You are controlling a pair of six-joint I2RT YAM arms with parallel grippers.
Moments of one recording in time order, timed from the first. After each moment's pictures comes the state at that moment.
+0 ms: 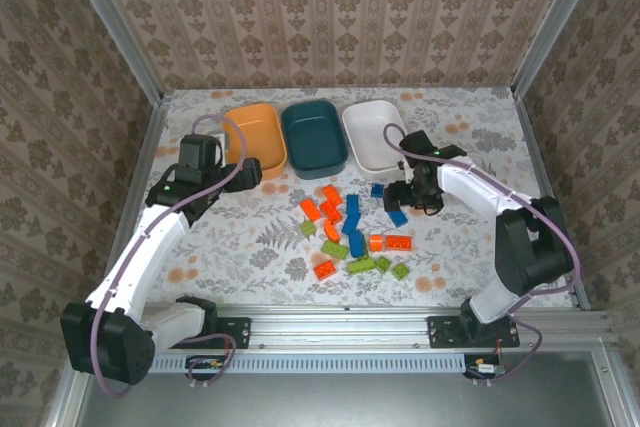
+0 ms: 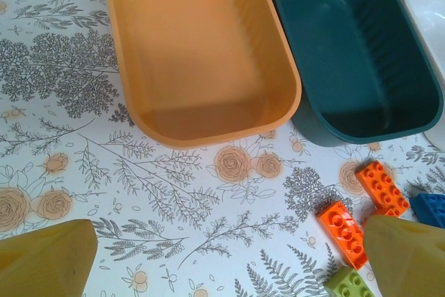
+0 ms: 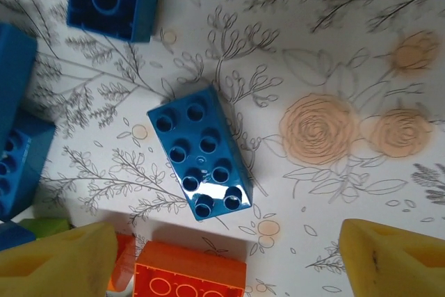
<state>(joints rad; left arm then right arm) -0.29 1.10 0.95 -0.60 0.02 -0.30 0.33 1.62 1.12 -0.88 -0.05 0.27</state>
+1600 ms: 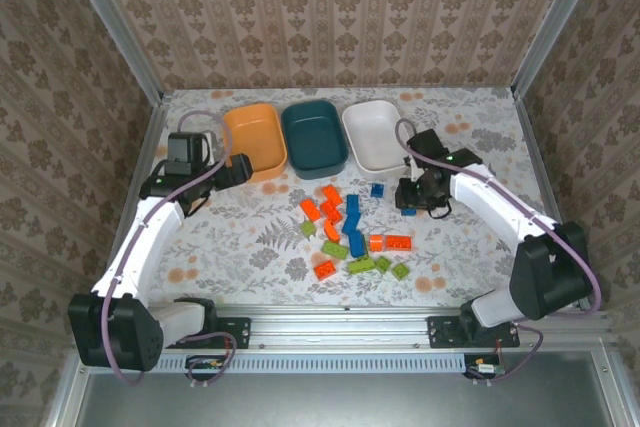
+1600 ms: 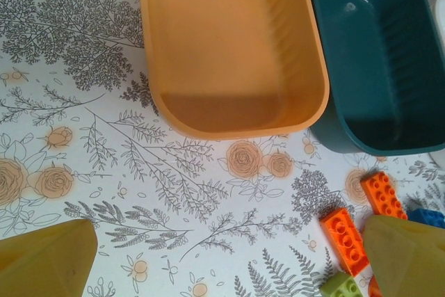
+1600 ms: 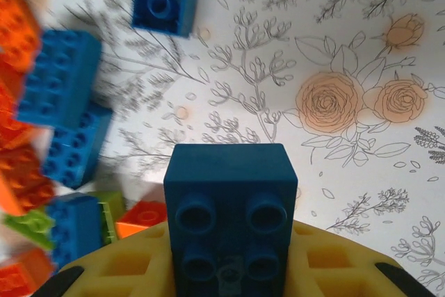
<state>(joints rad) -0.15 1.16 0.97 -0.62 0.13 -0.35 0.31 1.45 1.11 -0.92 -0.11 0.37</state>
